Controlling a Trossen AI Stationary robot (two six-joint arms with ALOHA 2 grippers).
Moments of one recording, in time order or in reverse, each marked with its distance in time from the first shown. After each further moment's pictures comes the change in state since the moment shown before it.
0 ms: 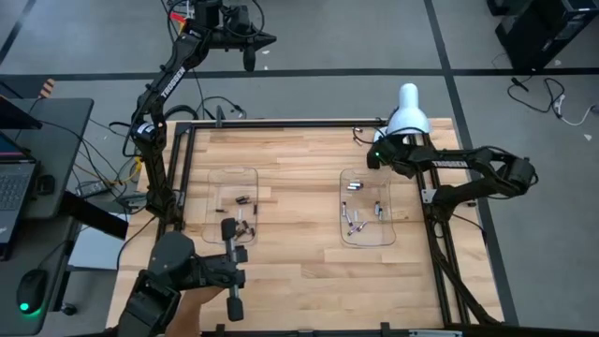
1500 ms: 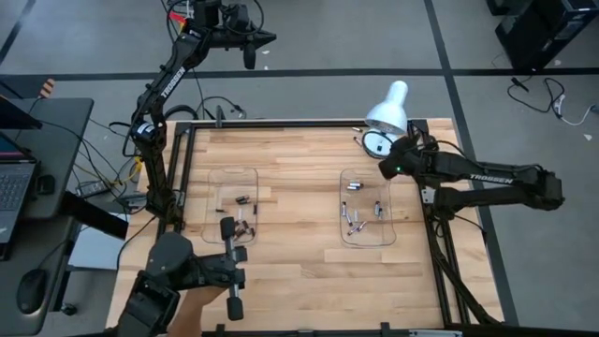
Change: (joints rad) left arm 0.000 0.000 0.000 0.031 0.000 -0.081; right arm 0.316 -0.439 0.115 -0.452 0.211 -0.267
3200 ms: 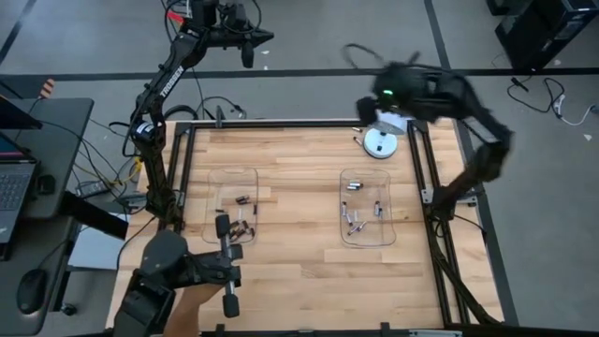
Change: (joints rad) left arm 0.014 0.000 -0.001 0.001 -0.007 0.000; right arm -0.033 0.757 1.600 -0.745 -0.212 0.077
